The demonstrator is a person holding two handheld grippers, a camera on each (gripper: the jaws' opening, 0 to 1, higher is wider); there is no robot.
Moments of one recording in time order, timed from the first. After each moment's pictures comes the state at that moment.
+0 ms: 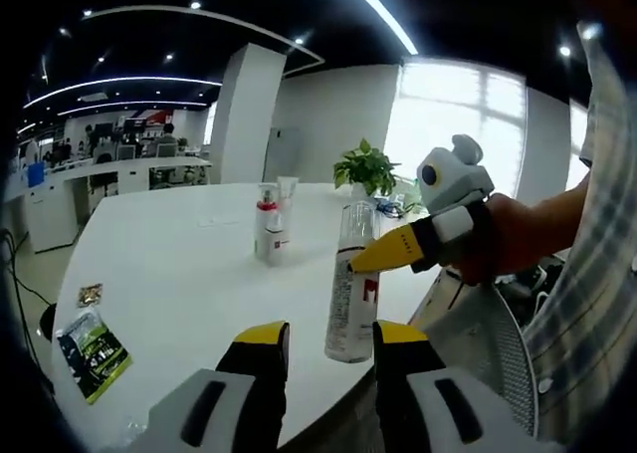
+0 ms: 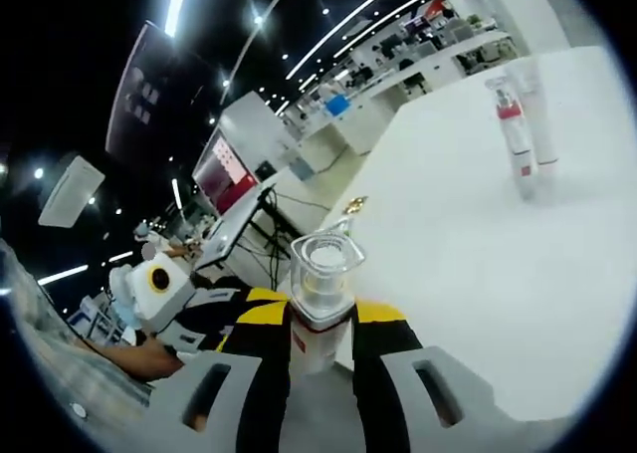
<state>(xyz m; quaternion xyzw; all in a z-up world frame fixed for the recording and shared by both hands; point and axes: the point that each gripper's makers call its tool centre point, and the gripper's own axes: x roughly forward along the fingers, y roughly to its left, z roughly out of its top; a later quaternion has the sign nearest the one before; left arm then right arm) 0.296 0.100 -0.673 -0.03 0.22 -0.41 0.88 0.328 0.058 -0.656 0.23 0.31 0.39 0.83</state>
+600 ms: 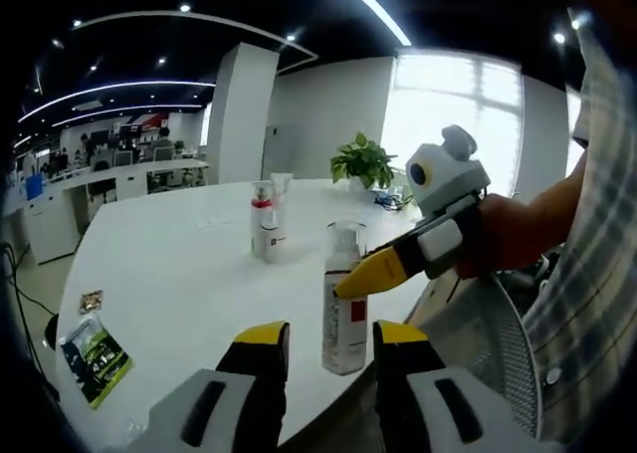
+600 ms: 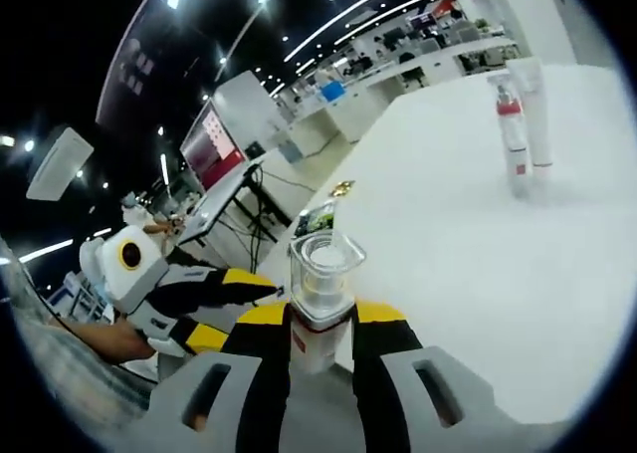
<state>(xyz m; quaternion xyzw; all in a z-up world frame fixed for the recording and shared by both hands) 0.291 0.093 -0.677 -0.01 0.22 -0.42 0.88 0.325 0.058 -0.678 0.16 0.33 0.38 0.85</state>
